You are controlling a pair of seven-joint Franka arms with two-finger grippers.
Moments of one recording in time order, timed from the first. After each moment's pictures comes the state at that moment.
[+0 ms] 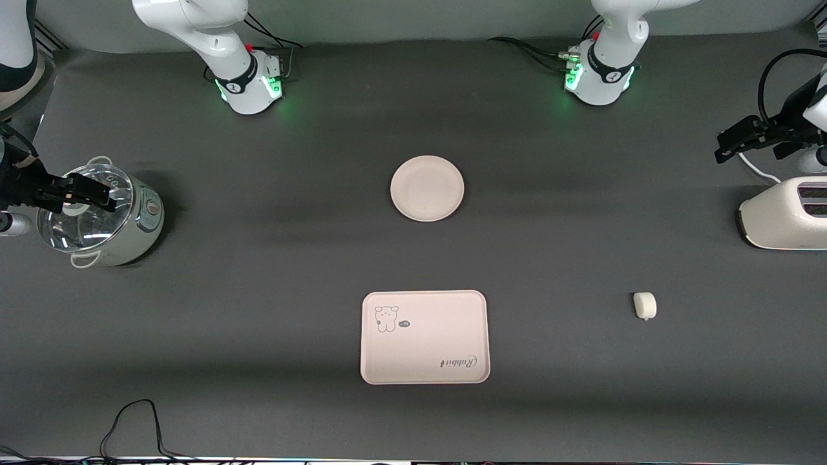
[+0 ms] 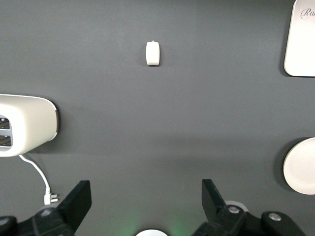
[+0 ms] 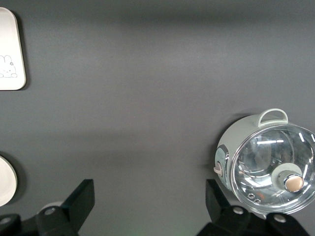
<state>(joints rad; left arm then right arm) 0.12 -0.14 -0.10 -1.74 -0.02 1.56 -0.03 0.04 0.07 -0.09 -1.55 0.00 1.57 -0.03</state>
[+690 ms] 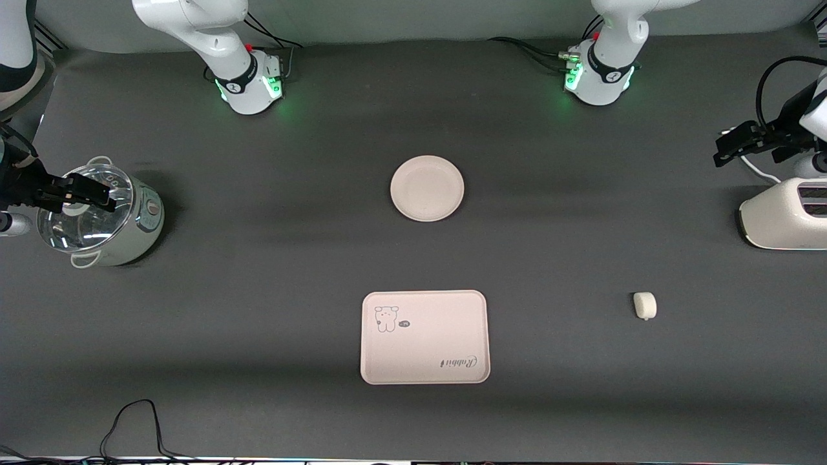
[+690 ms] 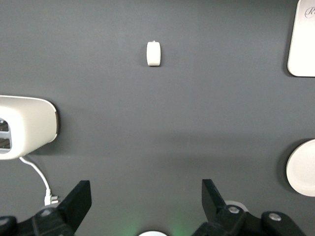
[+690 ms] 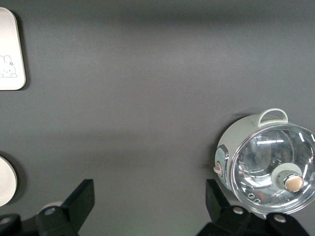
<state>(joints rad) 0.12 -0.10 -0.10 -1.74 -0.01 1.59 -0.03 0.04 0.07 -0.09 -1.56 0.00 1.57 -0.03</state>
